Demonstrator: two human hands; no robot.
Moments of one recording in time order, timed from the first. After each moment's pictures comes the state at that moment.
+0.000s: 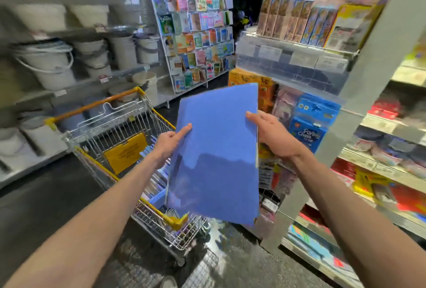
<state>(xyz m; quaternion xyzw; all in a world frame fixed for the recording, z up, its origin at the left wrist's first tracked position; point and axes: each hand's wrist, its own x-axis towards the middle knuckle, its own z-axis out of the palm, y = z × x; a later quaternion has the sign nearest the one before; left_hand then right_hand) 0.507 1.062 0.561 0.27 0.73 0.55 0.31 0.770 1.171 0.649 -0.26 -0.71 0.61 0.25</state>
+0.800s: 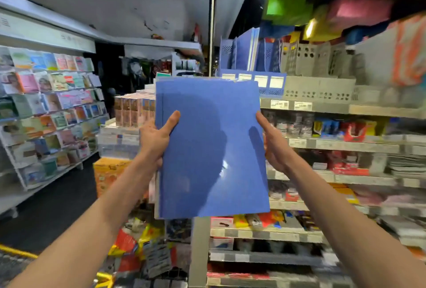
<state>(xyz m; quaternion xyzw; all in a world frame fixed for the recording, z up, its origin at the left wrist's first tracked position) 0.766 1.185 0.823 0.47 0.32 0.71 0.41 1.041 1.170 0.837 -0.38 -0.56 0.48 0.56</state>
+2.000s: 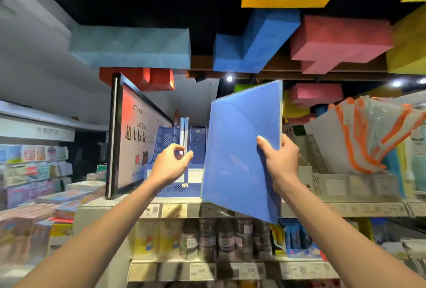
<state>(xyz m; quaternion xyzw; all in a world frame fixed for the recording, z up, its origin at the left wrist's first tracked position) 1.072 1.420 1.015 0.67 0.48 0.56 0.07 1.334 1.357 1.017 -0.35 -0.48 0.06 0.80</state>
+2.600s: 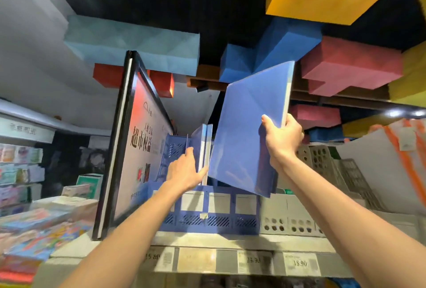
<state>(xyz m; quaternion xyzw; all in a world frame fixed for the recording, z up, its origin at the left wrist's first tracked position) 1.027 1.620 1.045 0.72 0.53 0.43 -0.13 1.233 1.514 1.119 -0.36 -0.43 -0.07 0.83</state>
